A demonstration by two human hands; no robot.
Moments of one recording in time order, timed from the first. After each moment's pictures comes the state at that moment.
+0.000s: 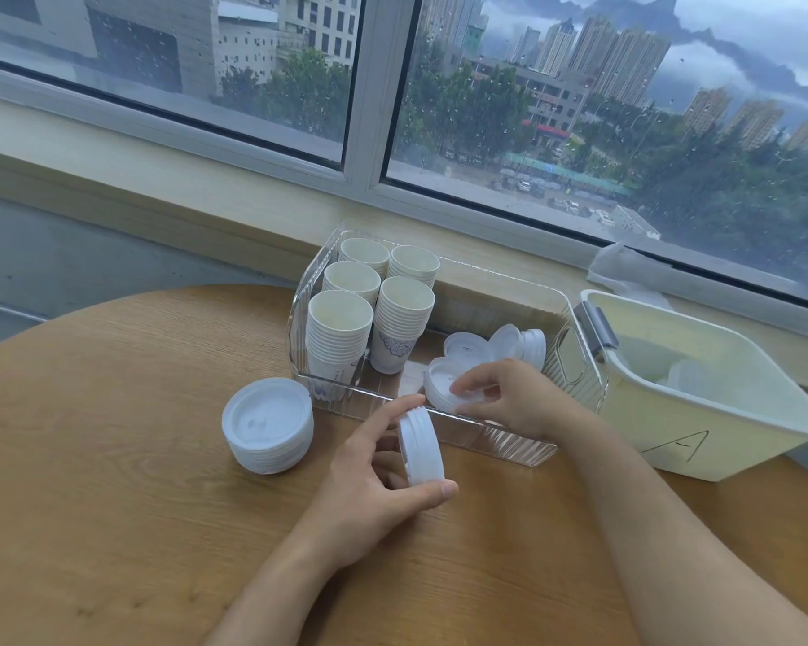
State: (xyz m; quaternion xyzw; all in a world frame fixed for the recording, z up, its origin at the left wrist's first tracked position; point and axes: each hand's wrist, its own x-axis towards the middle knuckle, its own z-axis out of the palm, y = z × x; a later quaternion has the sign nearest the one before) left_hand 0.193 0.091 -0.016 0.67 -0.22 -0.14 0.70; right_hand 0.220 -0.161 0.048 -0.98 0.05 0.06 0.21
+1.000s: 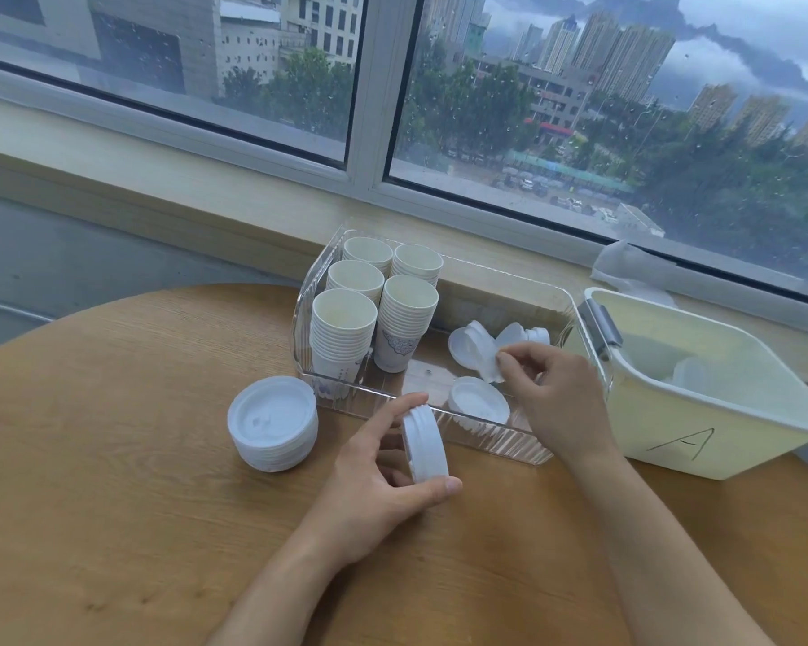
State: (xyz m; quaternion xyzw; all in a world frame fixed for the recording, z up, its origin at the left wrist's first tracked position) left_hand 0.193 0.093 -0.013 0.68 -0.21 -0.14 0.68; right_hand 0.183 -0.141 0.057 -0.91 0.11 -0.27 0.30
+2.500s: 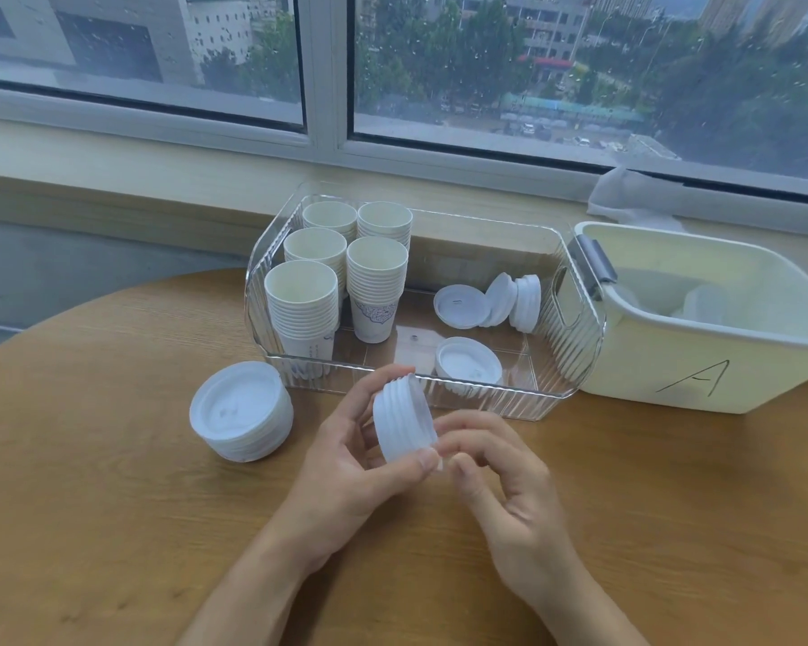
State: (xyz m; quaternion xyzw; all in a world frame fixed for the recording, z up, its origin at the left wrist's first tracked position) left_hand 0.184 0.092 -0.008 0.62 -0.25 -0.18 0.72; right_hand 0.094 -0.077 -0.020 -0.81 -0.02 -0.25 0.53
